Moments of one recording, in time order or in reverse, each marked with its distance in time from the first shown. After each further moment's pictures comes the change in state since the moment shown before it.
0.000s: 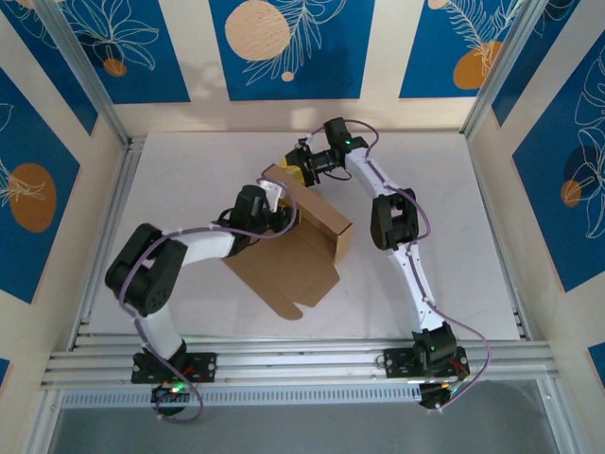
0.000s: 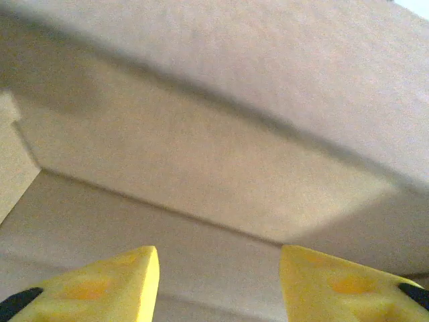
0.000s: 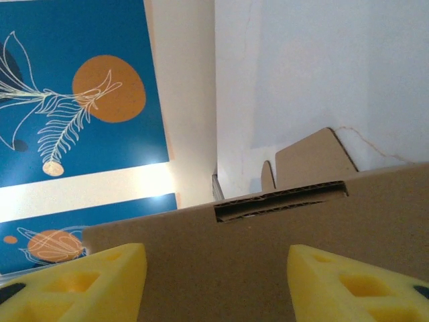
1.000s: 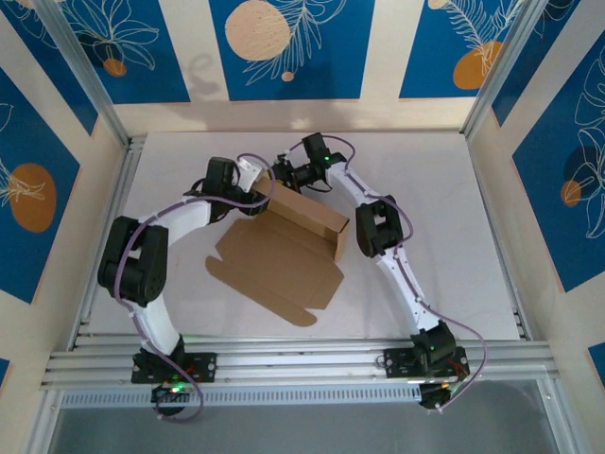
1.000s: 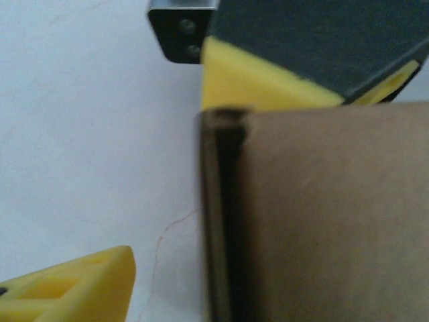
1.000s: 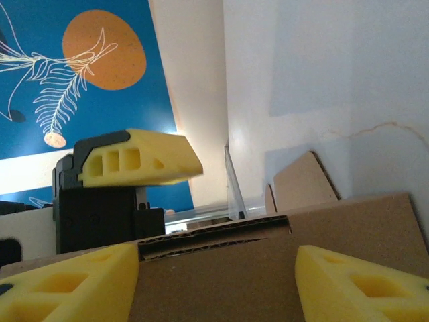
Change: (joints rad) left arm 0.244 0.072 0.265 -0.408 0.079 0.443; right arm 0.104 0.129 0.060 0.152 -0.107 0.128
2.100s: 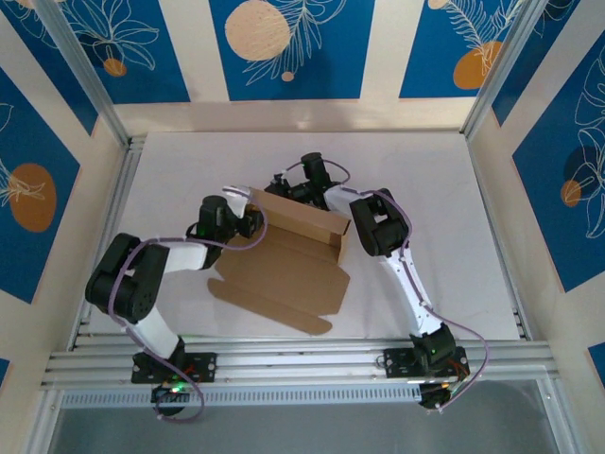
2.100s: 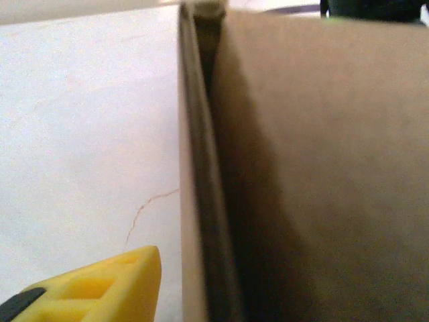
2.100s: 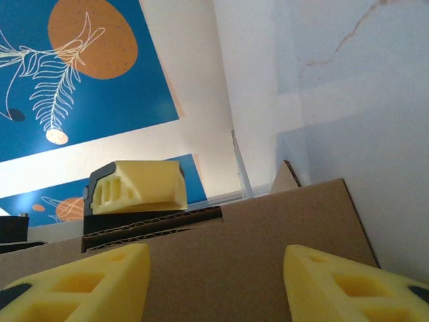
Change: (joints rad) left arm -0.047 -0.122 -0.496 0.697 -0.089 -0.217; right arm 0.046 -0.222 -0.681 0.840 -0.011 0.475
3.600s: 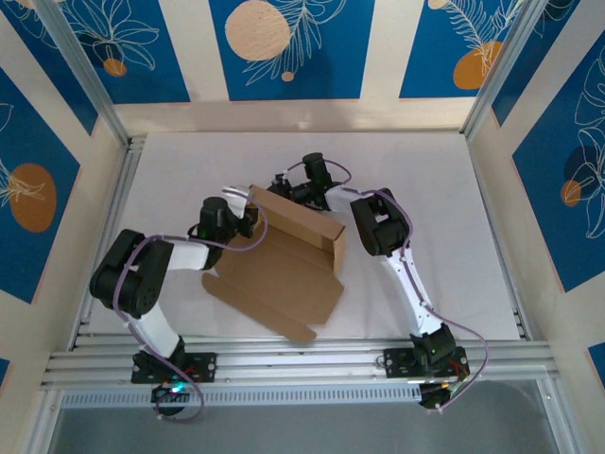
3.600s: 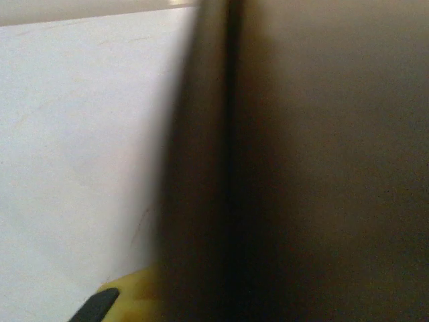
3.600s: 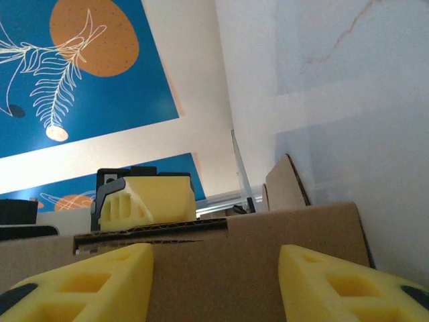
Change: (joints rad) left arm 0.002 0.034 -0.003 0.040 -0.011 -0.011; right arm 0.003 -0.015 -0.032 0.007 0.000 -0.016
